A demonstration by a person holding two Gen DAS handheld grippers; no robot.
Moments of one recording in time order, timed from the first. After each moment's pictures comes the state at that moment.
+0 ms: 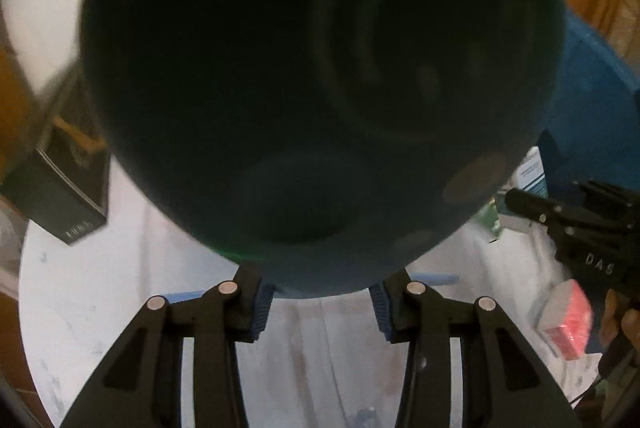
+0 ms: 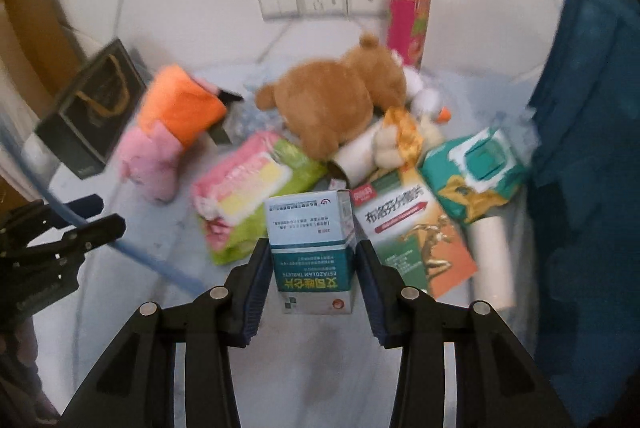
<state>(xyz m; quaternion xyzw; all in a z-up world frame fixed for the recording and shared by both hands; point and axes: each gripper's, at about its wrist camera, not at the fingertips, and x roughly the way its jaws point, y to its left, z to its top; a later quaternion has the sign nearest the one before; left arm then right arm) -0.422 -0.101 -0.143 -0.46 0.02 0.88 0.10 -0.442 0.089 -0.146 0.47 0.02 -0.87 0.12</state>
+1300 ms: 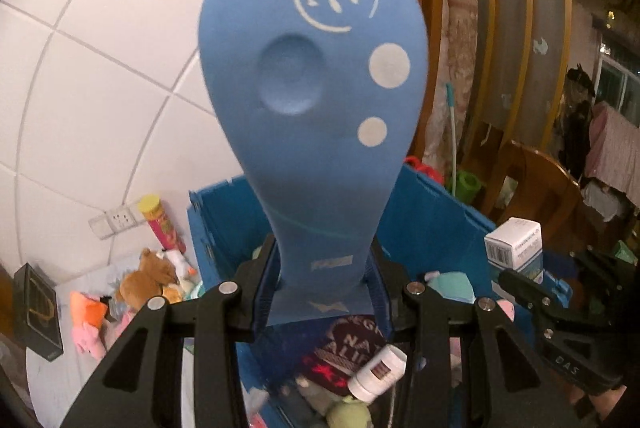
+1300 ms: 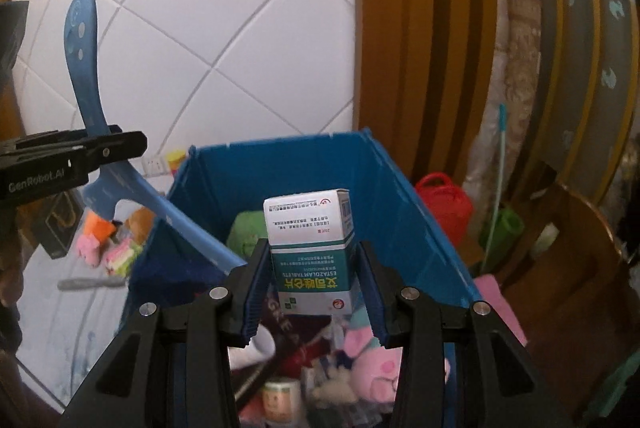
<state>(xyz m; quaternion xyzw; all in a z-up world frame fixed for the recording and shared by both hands) -0.287 0.376 0.132 -0.31 0.09 0.91 0.24 -0.213 0.523 0.107 0.32 -0.02 -0.95 -0.05</state>
